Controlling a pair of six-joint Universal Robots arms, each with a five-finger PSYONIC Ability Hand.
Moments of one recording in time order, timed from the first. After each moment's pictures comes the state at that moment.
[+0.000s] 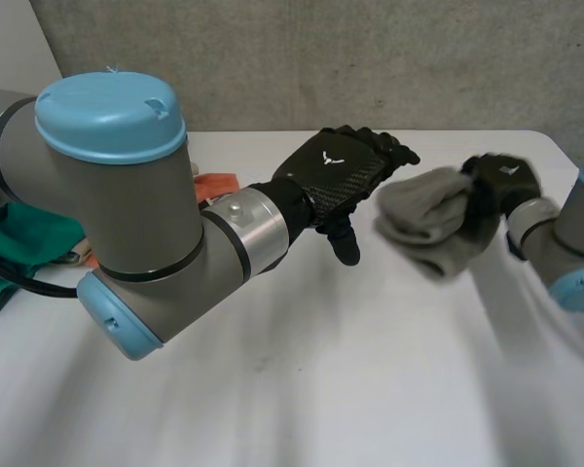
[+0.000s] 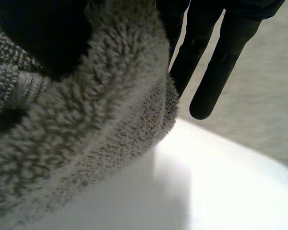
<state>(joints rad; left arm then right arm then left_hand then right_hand) 3.99 -2.09 -1.06 3.06 -1.23 3.32 1.69 -0.75 1.11 -0.25 1.35 3.03 0.19 0.21 0.22 0.20 0.05 0.88 1.09 1.12 1.20 0.94</state>
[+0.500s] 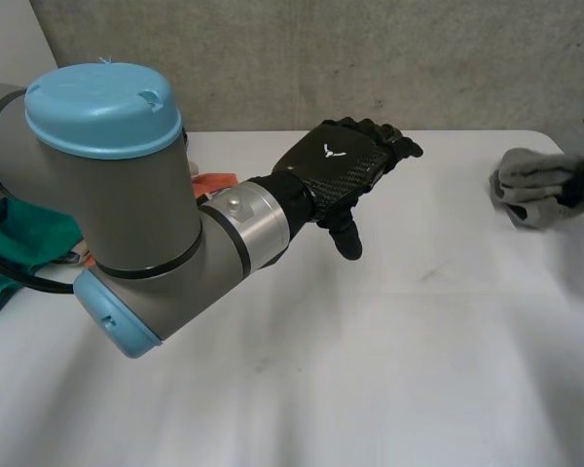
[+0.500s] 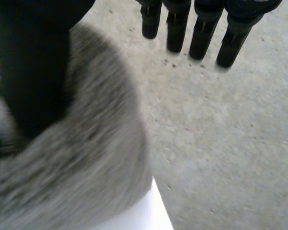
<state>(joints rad) 3.99 -2.08 -1.05 3.06 -1.24 3.32 1.45 -0.21 0.17 -0.03 1.49 3.00 0.19 0.21 0.22 0.20 0.05 0.23 0.27 0.30 0.31 0.11</state>
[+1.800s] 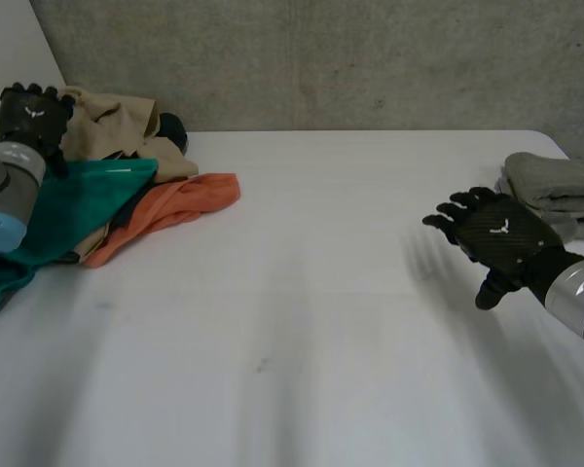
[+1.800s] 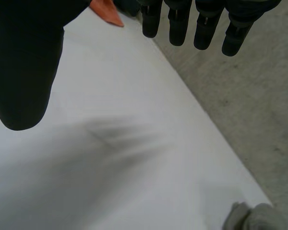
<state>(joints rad) 4.71 -2.44 -0.79 3.30 -1.45 3.72 1.61 -1.38 1.83 -0.13 0.99 2.41 0.19 0.21 0.22 0.20 0.05 0.22 0.21 0.21 0.21 0.05</state>
